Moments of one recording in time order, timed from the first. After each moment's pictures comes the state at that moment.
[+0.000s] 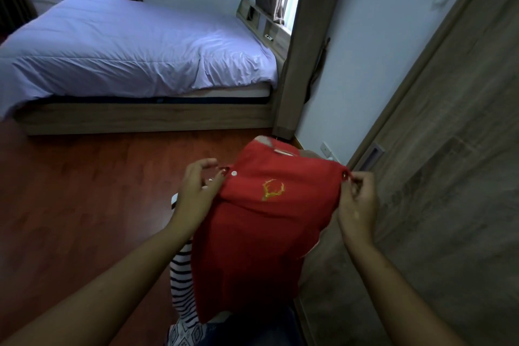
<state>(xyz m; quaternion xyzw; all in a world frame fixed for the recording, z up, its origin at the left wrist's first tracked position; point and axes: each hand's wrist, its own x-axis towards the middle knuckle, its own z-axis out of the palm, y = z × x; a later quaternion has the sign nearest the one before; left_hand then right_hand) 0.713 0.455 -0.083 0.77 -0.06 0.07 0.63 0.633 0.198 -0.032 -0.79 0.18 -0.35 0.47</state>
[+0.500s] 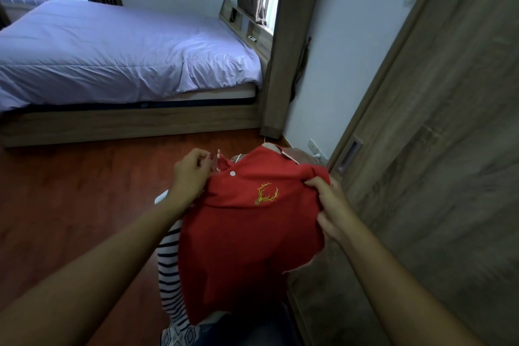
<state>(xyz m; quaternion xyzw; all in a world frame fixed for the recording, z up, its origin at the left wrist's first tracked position) 0.746 0.431 -0.063 0.82 -0.06 0.05 0.56 0.634 0.193 -0.025 -0.60 0.24 -0.10 0.76</state>
